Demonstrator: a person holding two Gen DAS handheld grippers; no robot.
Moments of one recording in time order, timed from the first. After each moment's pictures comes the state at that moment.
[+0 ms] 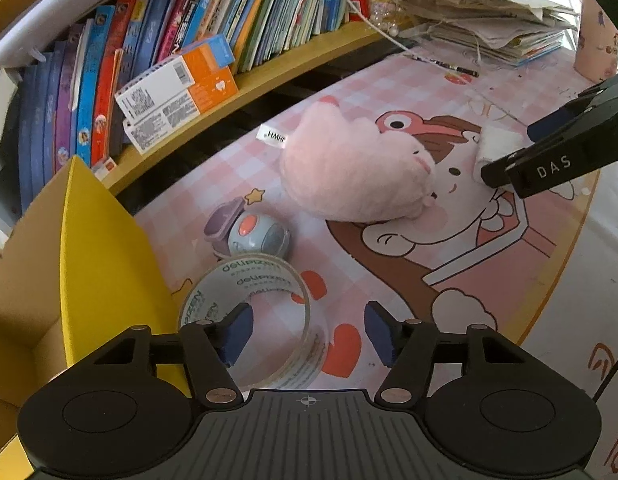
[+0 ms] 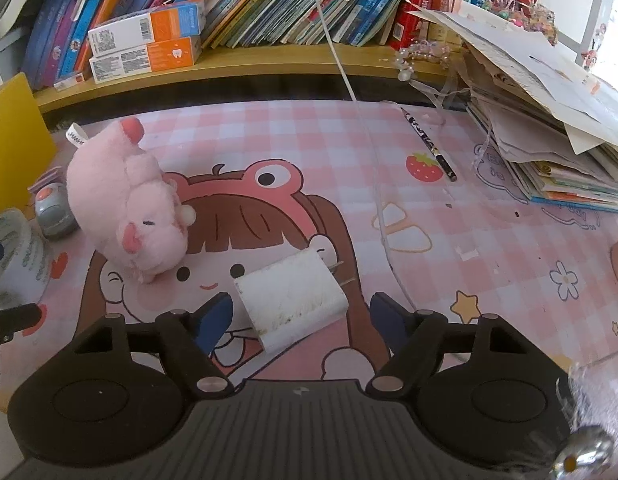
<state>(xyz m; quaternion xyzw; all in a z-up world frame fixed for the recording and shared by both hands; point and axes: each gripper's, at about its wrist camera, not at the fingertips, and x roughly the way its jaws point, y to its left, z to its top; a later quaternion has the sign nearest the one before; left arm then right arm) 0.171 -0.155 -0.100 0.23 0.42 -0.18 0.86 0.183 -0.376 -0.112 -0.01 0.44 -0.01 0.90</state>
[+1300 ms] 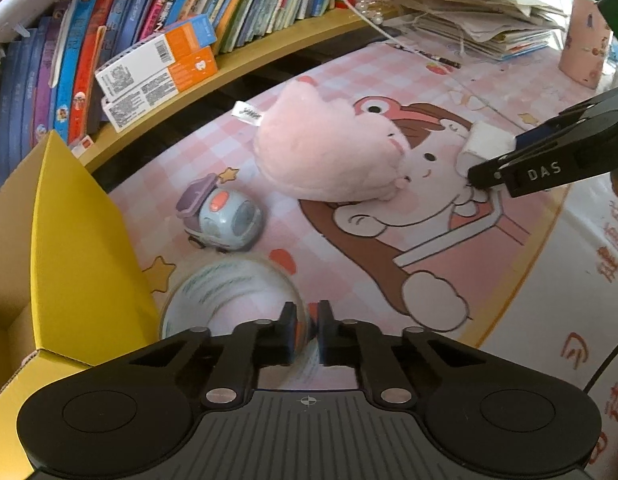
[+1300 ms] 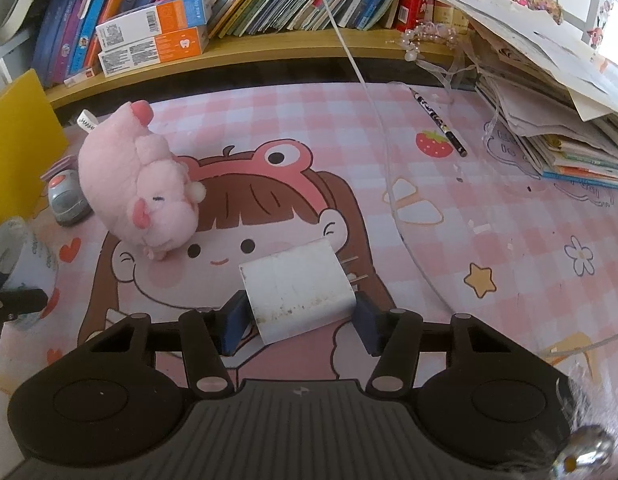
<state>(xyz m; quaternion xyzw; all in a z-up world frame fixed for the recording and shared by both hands) 0.163 -0.156 -0.101 0.20 0.45 -0.21 0.85 0.169 -0.380 -0.116 0.02 0.45 0.01 0.89</state>
